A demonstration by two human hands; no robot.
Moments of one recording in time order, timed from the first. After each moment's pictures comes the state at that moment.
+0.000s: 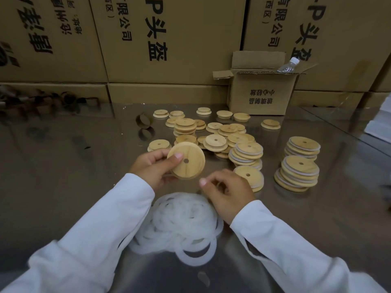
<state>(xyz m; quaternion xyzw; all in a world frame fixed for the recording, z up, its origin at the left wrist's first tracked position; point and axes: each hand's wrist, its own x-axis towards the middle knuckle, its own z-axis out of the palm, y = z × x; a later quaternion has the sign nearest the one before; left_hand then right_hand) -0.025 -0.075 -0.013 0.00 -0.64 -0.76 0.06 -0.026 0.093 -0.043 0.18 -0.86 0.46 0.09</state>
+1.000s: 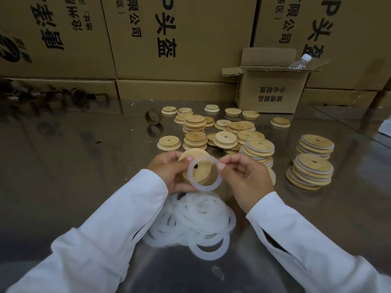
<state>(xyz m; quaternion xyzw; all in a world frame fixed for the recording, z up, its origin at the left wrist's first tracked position) -0.027 -0.077 -0.017 0.05 -0.62 -0.78 -0.05 -0.021 0.084 -0.026 0.14 -0.71 0.68 0.11</state>
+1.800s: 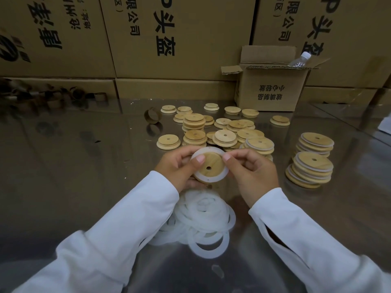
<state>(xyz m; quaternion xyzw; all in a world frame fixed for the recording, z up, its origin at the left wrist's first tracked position) -0.016 -0.063 -0.023 -0.11 -0.68 -0.72 0.05 -0.023 0.085 -0.024 0.09 -0.69 0.71 0.14</state>
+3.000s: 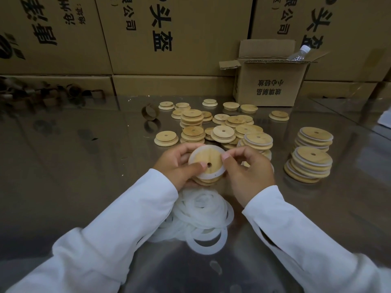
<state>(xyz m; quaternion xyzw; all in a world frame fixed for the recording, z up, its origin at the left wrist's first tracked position) -0.018 -0.060 -0.024 -0.08 -0.68 -0.72 0.04 -0.022 0.084 -0.029 0.06 -0.76 0.62 0.18</state>
